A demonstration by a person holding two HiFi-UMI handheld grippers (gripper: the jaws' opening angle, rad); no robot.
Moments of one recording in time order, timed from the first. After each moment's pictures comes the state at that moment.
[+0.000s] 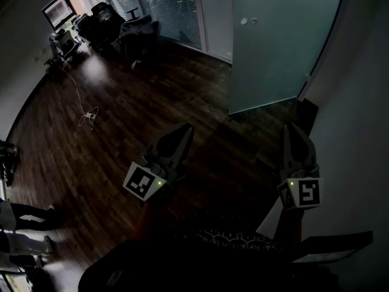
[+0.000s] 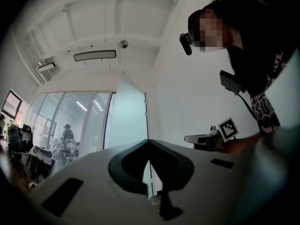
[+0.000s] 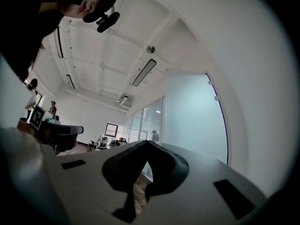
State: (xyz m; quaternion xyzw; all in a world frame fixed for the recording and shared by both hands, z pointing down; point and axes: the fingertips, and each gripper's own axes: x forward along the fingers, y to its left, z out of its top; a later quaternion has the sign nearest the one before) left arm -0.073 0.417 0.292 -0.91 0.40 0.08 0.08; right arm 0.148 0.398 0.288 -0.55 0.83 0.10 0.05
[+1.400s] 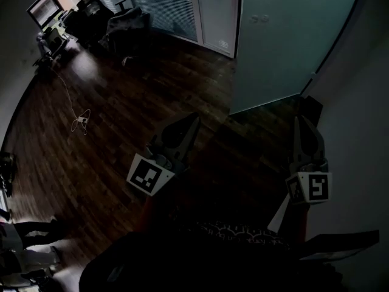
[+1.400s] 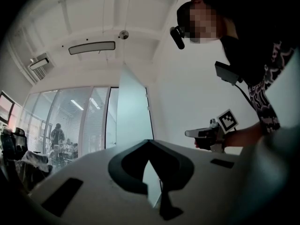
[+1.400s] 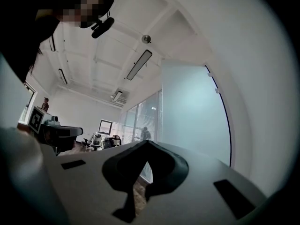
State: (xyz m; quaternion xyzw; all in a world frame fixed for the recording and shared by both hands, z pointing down) left arm -0.114 0.250 0.301 -0.92 0.39 0.05 0.09; right arm 0.108 0.243 0.291 -0.57 0.81 0.09 0.04
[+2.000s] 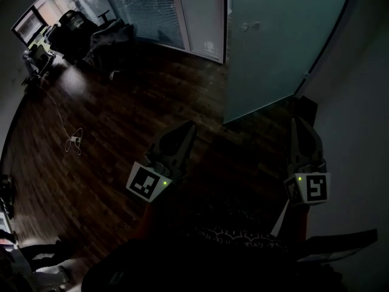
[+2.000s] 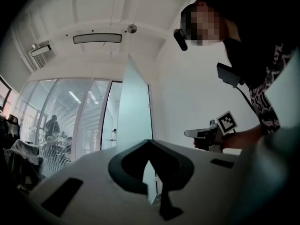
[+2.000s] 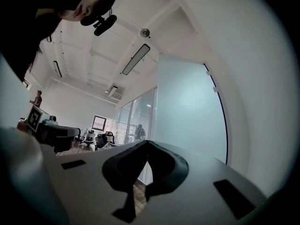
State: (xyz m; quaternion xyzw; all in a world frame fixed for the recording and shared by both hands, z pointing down) left arm -0.107 0.160 0.319 -0.93 0.36 0.06 0.06; right arm 0.119 0.164 0.299 -0.60 0.79 0.09 0.02
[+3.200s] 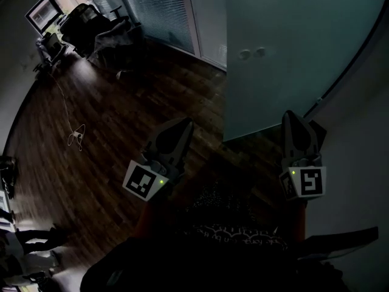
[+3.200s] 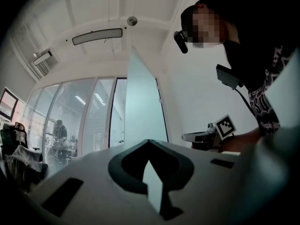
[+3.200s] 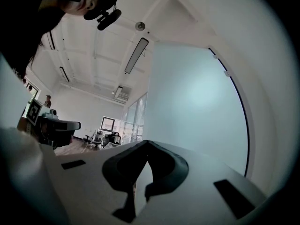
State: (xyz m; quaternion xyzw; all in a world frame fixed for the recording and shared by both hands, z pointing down) left arm -0.031 -0.006 0.308 -0.90 0.42 0.05 0.08; right arm 0.184 -0.042 0.305 -0.54 0.83 0.09 0.03
